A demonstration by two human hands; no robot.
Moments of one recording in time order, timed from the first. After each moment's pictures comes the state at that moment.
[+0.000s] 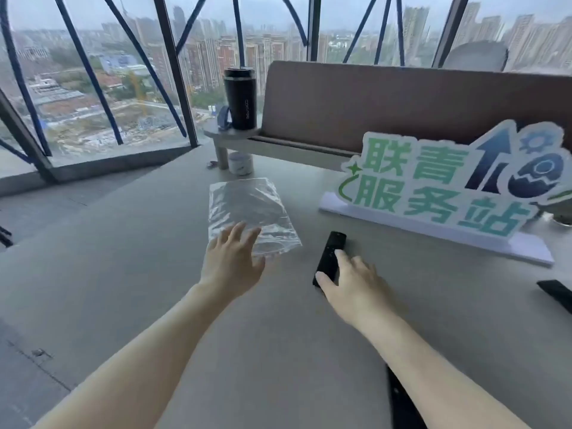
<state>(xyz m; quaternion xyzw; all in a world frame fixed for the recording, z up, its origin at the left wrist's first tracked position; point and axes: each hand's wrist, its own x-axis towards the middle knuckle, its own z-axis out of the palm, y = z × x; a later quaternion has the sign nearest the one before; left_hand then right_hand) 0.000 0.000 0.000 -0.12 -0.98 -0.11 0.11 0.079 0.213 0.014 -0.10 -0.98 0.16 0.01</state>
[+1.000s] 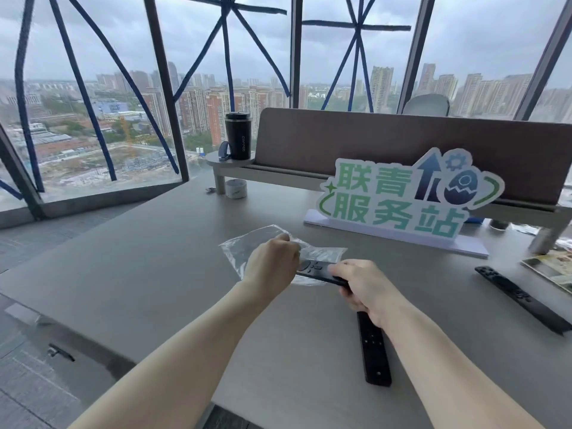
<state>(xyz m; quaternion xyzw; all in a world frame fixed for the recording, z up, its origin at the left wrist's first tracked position) 0.092 0.060 0.052 -0.24 -0.94 -0.20 0.16 0.168 0.223 0.064 -0.16 -0.76 0.62 -0.03</state>
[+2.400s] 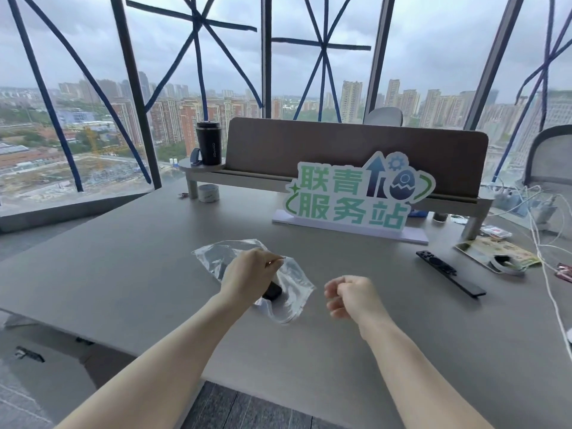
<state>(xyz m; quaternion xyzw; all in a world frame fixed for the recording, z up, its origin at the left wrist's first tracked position) 0.149 0.074 0.042 -0.21 -0.92 -0.30 0.13 0.232 0.262 0.023 -0.25 -0.72 0.65 0.08</state>
